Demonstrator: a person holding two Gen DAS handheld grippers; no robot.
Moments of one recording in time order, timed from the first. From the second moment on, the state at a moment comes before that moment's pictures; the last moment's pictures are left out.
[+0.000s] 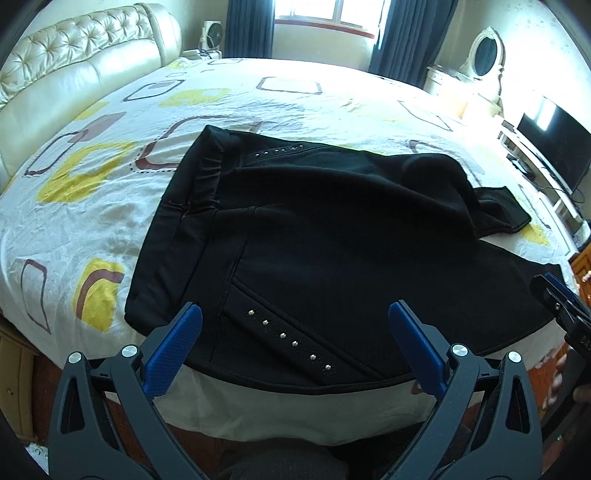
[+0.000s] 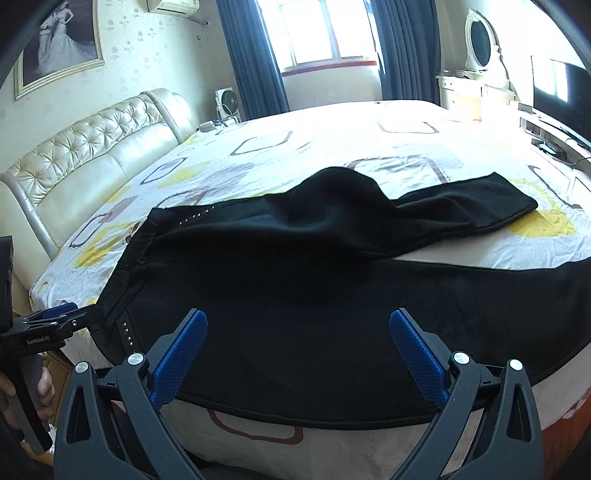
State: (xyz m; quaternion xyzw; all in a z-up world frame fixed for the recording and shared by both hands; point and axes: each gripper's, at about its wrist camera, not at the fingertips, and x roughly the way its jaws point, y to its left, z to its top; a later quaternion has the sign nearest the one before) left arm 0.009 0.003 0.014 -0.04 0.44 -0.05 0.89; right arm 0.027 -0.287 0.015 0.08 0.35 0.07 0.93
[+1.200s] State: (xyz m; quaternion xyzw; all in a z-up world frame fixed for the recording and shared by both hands) left arm 0.330 0.135 -0.072 -0.13 0.57 -0.16 0.79; right arm 0.369 -0.267 -0.046 -0.10 0.60 0.27 0.75
